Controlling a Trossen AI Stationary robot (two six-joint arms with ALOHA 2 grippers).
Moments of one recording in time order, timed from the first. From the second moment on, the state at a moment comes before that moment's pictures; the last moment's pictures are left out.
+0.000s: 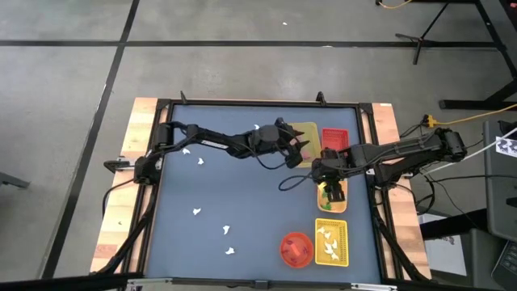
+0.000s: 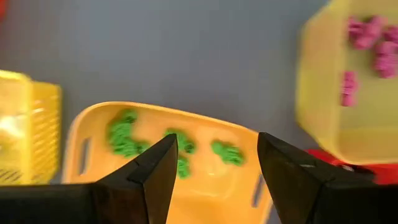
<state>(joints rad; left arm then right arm) 0.16 2.13 1.41 0.55 -0.22 -0.08 0.14 1.27 0.92 -0.99 0.02 0.02</state>
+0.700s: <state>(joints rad) -0.01 1.57 1.41 -0.37 -0.33 -0.19 0.04 1.28 0.92 -0.46 0.29 -0.03</state>
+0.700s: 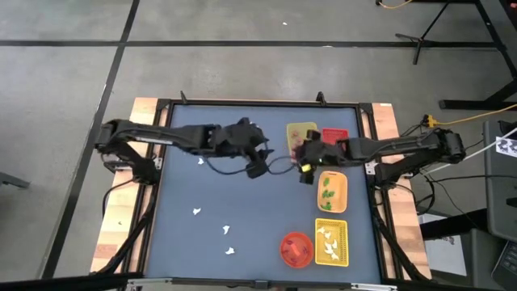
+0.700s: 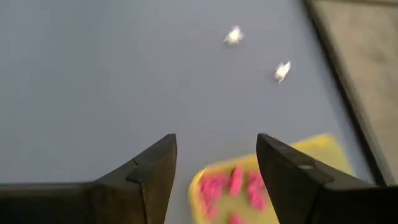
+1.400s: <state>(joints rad) -0.44 1.50 1.38 -0.78 -0.93 -0.74 -0.31 1.70 1.03 0.20 0.06 -0.11</state>
